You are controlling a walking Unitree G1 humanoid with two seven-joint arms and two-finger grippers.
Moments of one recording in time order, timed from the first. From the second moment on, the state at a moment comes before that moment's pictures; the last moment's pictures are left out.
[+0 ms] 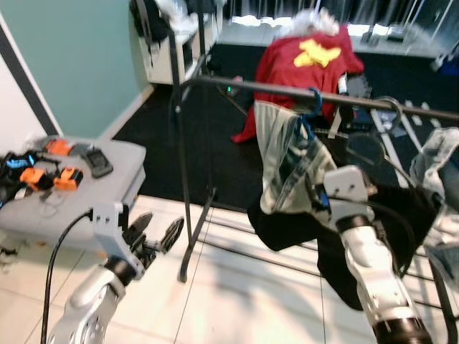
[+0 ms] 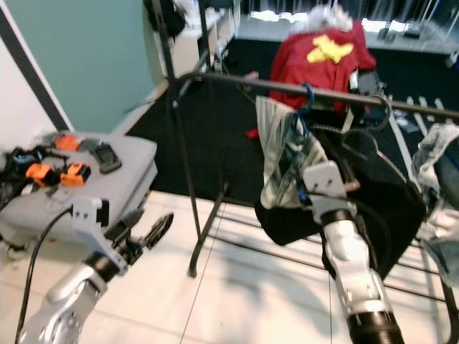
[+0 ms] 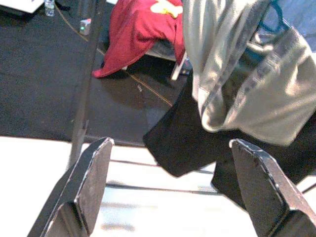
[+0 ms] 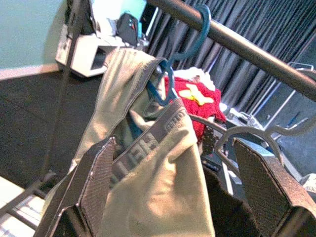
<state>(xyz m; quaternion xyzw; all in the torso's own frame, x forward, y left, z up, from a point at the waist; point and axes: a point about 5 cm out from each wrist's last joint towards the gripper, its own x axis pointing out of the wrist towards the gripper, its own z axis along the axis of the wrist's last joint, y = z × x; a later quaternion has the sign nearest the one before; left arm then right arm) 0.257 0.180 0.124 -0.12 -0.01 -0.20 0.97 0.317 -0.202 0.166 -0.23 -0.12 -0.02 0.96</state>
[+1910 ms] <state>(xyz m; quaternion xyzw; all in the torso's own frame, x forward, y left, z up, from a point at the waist) 0.272 0.191 0.131 -0.14 -0.03 -0.06 0.99 0.328 -0.201 0.140 -0.19 -0.04 0.07 0.98</state>
